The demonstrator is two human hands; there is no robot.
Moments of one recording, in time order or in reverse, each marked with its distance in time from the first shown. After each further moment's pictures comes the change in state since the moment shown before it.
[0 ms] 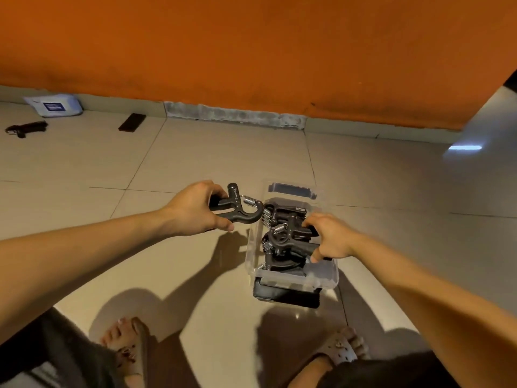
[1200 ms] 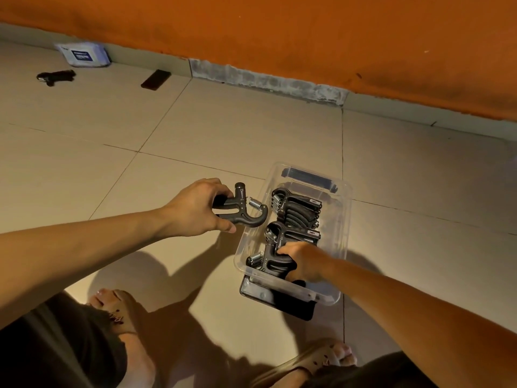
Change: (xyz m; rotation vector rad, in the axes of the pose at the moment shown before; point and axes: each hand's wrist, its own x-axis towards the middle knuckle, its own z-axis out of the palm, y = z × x) left_hand 0.030 -0.018 0.066 0.007 -0.019 -0.083; right_hand 0.080 0.027 0.106 0.042 -0.295 -0.246
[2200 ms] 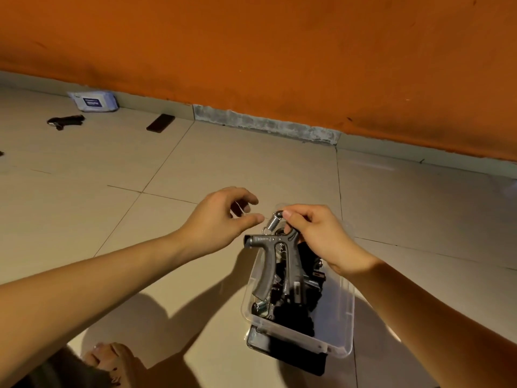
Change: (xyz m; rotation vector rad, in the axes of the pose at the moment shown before) left_hand 0.017 0.043 -0.049 -0.283 0.233 0.066; right_hand -0.049 -0.100 -0.153 0.866 0.629 -0.093
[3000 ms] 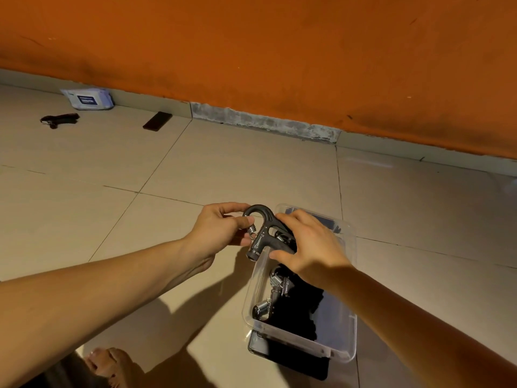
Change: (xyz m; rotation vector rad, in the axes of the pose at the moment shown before) left_hand 0.008 -0.012 0.027 -0.825 0.067 -0.565; right_hand -0.005 0.017 0.013 -0.837 -0.028 -0.222
